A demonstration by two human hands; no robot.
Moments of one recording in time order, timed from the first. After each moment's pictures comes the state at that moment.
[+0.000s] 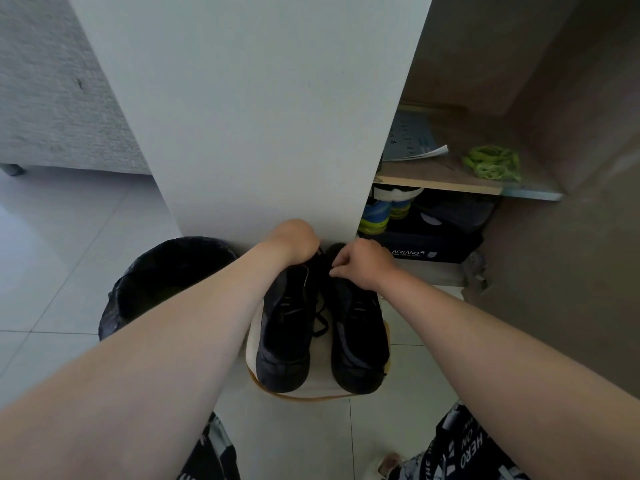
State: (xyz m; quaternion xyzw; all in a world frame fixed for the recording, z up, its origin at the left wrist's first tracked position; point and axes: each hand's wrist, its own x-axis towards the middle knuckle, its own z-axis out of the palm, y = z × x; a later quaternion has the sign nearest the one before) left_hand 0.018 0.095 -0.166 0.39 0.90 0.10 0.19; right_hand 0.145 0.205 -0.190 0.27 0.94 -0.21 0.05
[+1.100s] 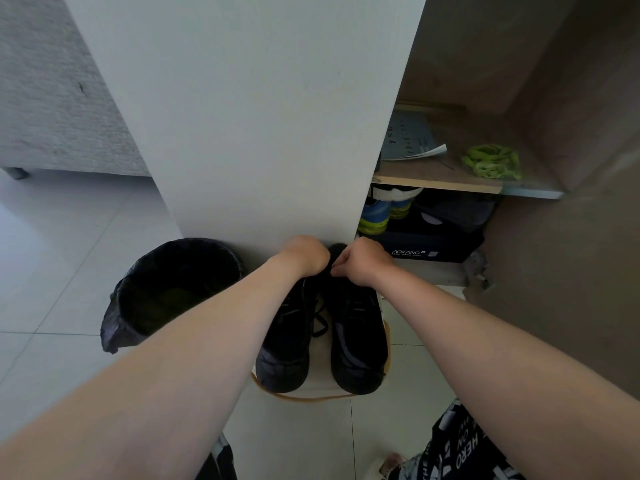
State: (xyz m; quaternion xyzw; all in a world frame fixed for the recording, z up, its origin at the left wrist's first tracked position) left_hand 0.046 0.102 -0.172 0.36 0.90 0.11 0.24; right_hand 0.141 0.206 -0.188 0.34 0.90 -0.27 0.08
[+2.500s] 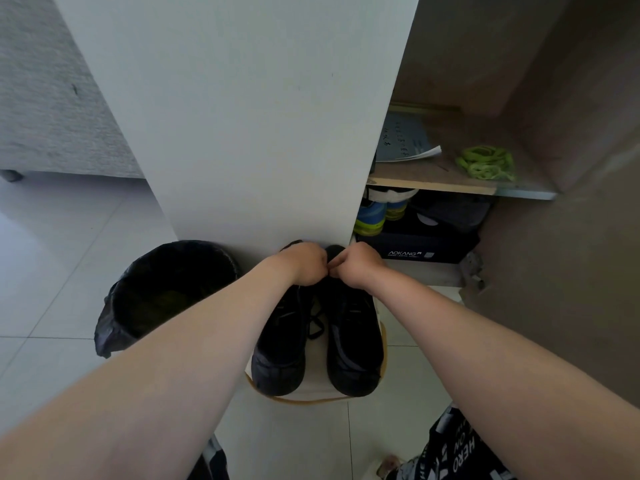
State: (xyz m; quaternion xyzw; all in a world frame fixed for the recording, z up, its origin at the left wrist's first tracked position) left_hand 0.045 0.100 -0.174 0.48 0.84 0.05 0.25; right_hand 0.140 0.204 -0.196 0.38 0.86 -0.35 0.06
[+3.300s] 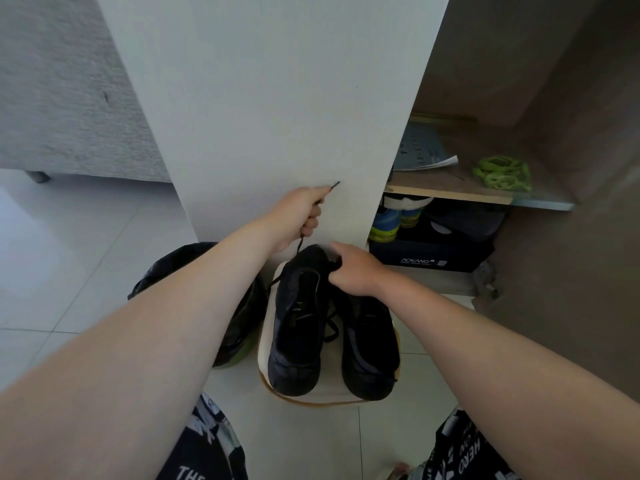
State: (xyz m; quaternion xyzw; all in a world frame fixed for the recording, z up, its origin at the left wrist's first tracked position) left_hand 0.003 0.084 -0.116 0.19 0.67 0.60 0.40; right_hand 0.125 0.182 -0.186 0.25 0.90 -0.36 0.08
